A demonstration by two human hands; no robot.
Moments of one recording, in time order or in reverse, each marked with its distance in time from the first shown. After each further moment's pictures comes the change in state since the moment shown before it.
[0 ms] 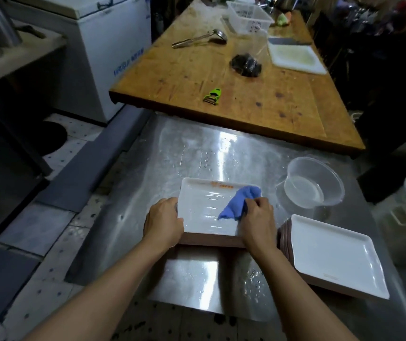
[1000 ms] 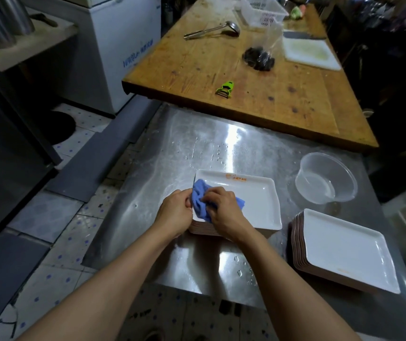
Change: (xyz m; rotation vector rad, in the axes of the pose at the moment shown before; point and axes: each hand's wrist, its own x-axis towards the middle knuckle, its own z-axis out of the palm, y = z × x) left_hand 0.004 -0.016 -0.006 -0.170 -0.121 0.026; right_hand -0.010 -0.073 0.023 0.235 -0.302 -0.391
